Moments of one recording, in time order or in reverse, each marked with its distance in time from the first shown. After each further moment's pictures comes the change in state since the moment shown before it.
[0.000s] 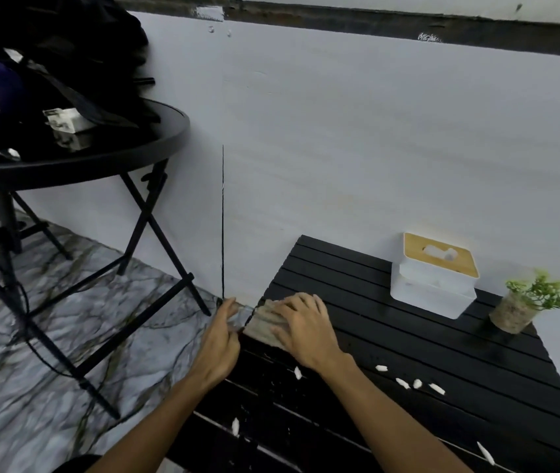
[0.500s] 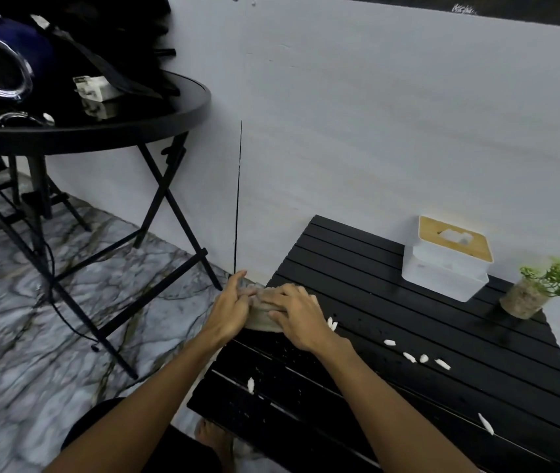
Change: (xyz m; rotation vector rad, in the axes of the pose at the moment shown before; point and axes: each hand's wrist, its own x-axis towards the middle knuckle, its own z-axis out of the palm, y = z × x) left_hand -0.001 0.003 -0.012 -0.120 -0.052 -0.184; right_hand -0.011 -0.036 0.008 0.266 -0.117 -0.037
